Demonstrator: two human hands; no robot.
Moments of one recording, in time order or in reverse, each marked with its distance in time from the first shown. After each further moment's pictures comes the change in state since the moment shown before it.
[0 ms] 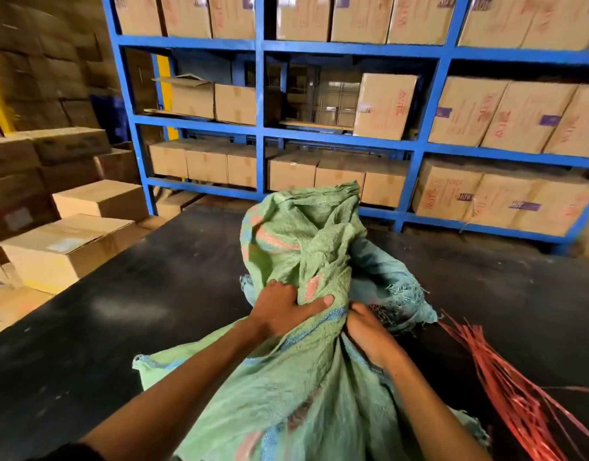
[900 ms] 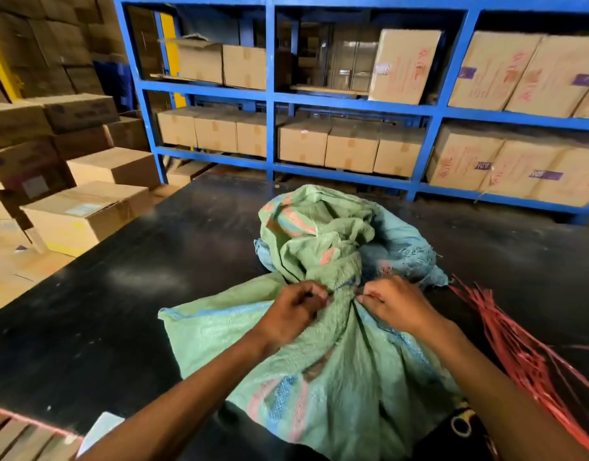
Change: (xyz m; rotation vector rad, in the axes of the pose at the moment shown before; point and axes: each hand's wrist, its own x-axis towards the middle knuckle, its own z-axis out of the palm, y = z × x) left_hand -0.086 0.001 0.018 -0.798 -0.131 -0.143; right_hand -0.032 0.015 -0.033 -1.061 0.010 -0.451
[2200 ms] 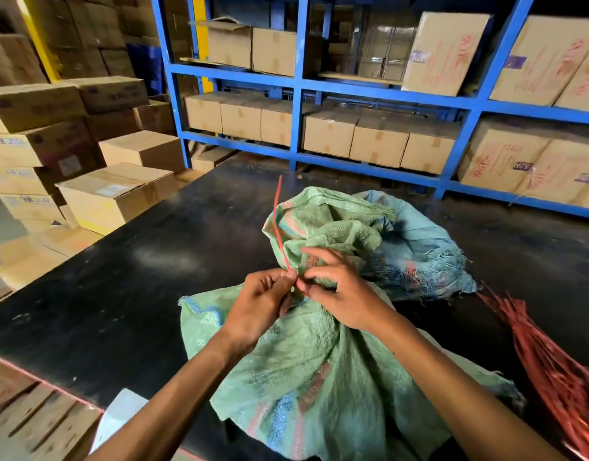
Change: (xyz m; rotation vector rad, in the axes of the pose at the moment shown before) left_hand -0.034 0.016 -0.048 -0.132 0.244 0.128; right_hand 0.045 -0.106 0.021 0.539 0.074 -0.286
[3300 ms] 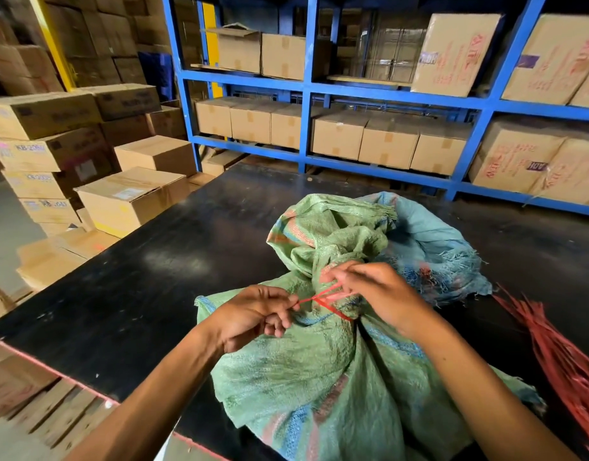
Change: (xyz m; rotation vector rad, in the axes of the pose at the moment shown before) left_hand -0.002 -0.014 -0.053 -0.199 -0.292 -0.432; right_hand -0.021 -0.034 -0.031 0.527 -0.118 0.290
